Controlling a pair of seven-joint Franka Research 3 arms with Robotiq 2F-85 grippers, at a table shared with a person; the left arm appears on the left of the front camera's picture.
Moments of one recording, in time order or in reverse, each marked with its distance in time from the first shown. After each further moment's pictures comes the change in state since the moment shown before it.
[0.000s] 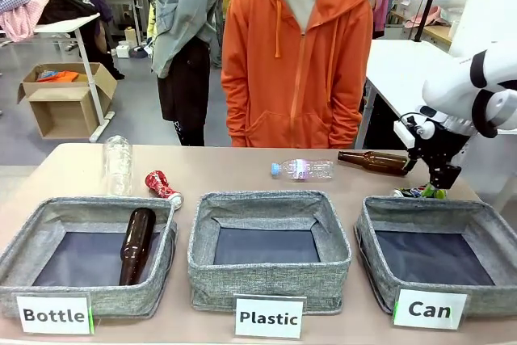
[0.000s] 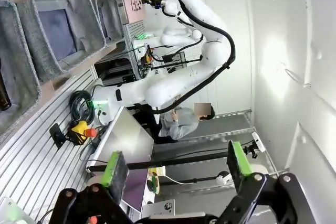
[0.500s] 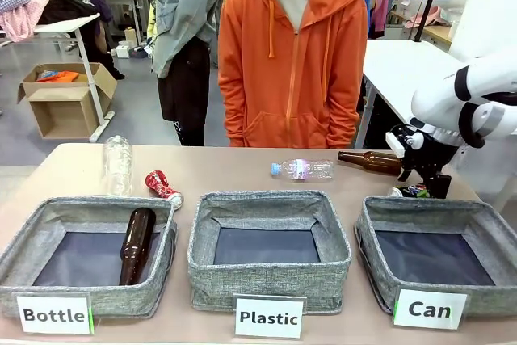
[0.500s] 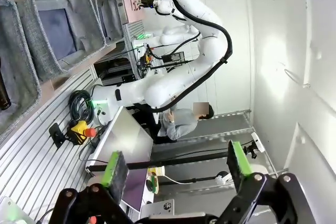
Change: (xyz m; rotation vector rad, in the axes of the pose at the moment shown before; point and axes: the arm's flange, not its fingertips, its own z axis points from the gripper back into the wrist) left arm 0.001 0.002 0.000 -0.003 0.001 0.005; right arm -0.002 -0.009 -0.035 0.046 0.009 -0.046
